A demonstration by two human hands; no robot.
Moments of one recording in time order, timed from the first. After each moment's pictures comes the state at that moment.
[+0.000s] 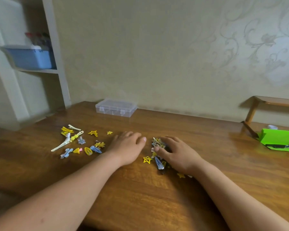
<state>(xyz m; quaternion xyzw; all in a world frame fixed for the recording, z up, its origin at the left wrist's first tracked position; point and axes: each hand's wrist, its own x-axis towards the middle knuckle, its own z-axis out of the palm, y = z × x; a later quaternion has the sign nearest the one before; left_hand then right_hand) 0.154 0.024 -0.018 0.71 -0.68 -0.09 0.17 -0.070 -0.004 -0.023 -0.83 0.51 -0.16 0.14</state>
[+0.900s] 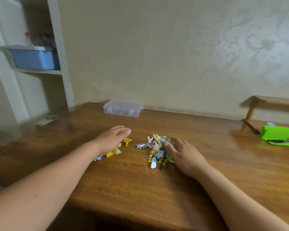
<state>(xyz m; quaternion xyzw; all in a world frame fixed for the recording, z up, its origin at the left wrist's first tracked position) 0.273 0.033 -0.005 0.65 -0.70 -0.20 0.22 -0.028 0.037 -0.022 -0.77 0.60 -0.19 0.13</state>
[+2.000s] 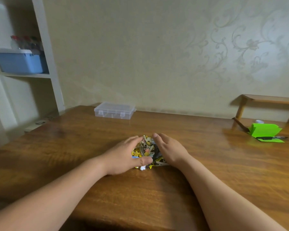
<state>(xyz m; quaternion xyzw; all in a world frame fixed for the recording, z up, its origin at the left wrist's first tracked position) 0.208 0.058 -0.017 0.56 -0.78 -0.20 0.17 -0.012 0.015 -0.014 -0.77 0.54 -0.26 0.20</state>
